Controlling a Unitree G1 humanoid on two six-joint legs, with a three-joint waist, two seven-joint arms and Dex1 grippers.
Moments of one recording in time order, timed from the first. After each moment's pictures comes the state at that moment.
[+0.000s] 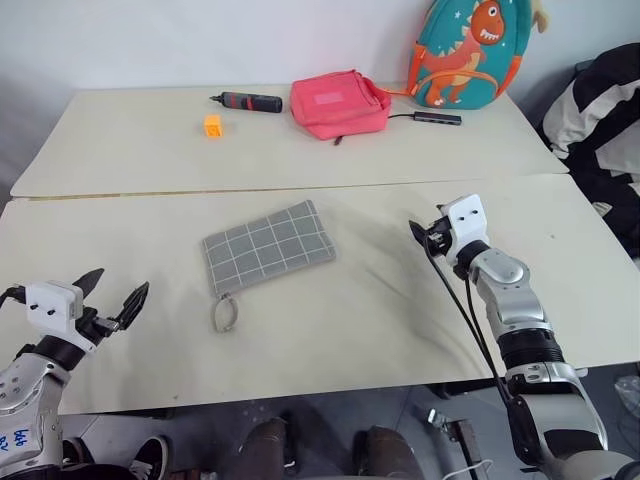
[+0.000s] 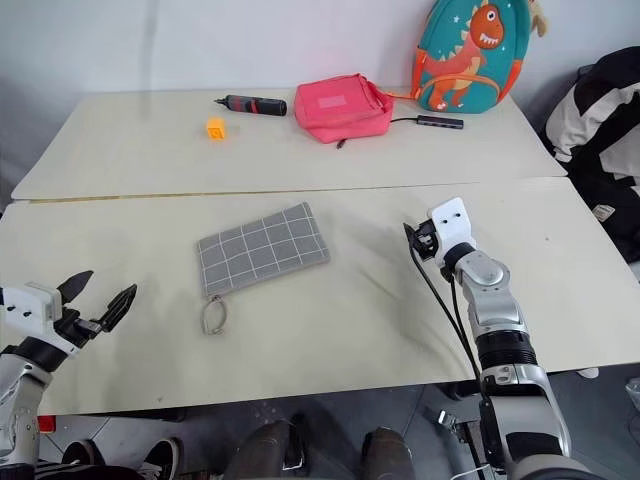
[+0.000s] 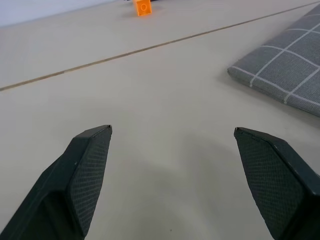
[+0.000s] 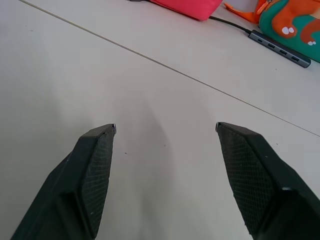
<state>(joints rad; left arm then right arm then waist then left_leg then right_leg) 0.09 0.58 0.53 0.08 -0.39 -0.03 -0.59 -0.63 -0.43 -0.05 0.55 0.06 -0.02 0.44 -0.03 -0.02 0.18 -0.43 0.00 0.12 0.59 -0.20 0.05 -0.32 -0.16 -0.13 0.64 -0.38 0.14</state>
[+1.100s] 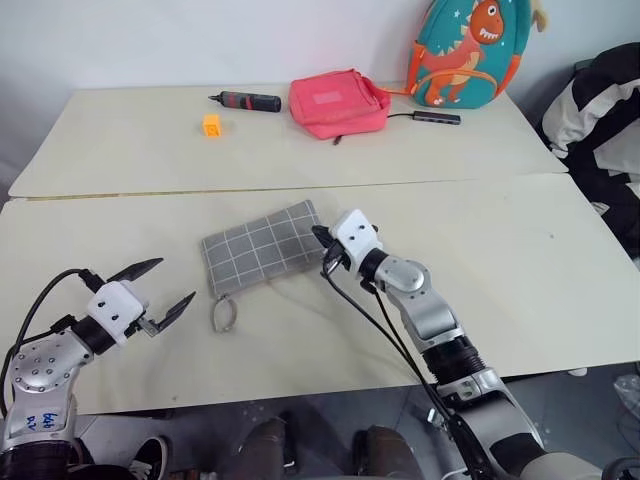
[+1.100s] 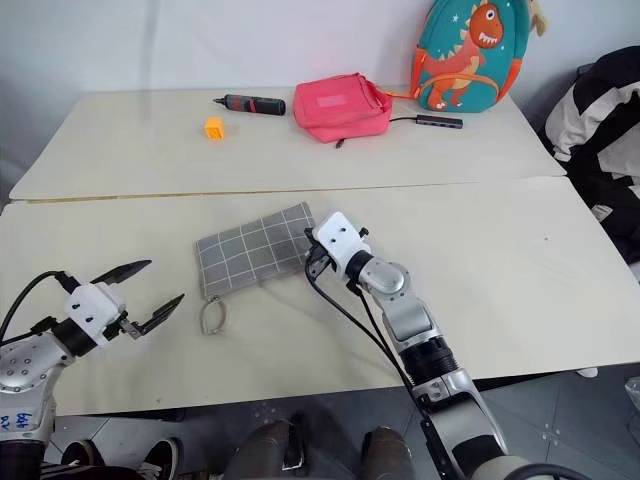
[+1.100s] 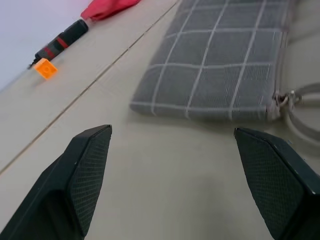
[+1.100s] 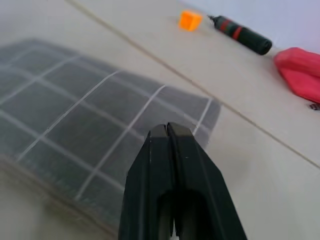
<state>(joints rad) -0.01 0.71 0.34 0.24 -0.15 -0.47 -0.72 -0.62 -0.14 0.25 0.31 -0.07 0.05 0.46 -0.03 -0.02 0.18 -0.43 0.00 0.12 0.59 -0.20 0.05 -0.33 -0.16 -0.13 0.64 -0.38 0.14</state>
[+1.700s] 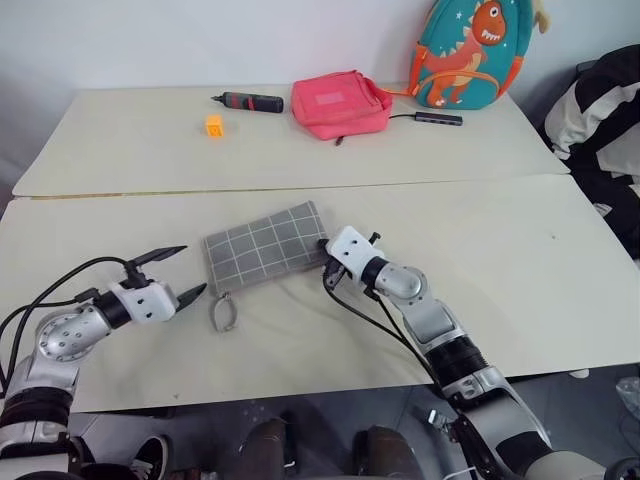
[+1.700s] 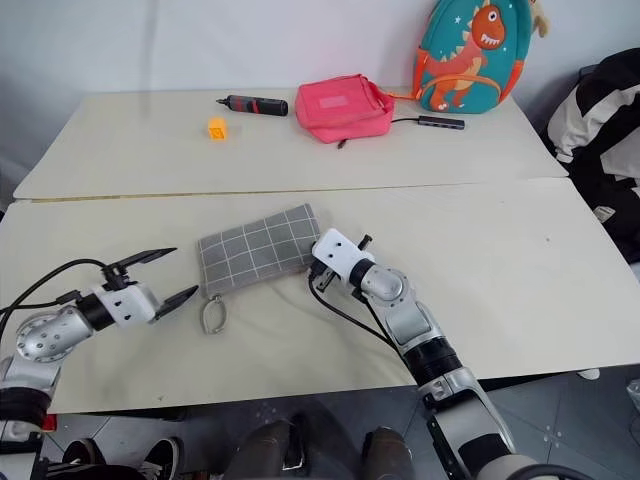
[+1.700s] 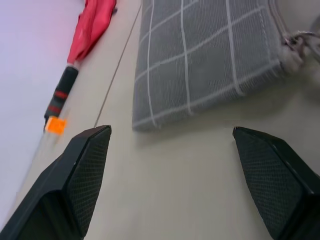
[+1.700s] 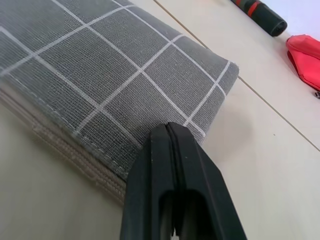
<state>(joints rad) -0.34 0.80 0.10 0.70 0.20 -0.96 -0.53 -0.62 -0.19 0.29 0.37 -0.18 0.00 0.46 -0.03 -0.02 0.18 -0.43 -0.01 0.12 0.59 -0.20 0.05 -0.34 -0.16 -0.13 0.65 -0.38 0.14</state>
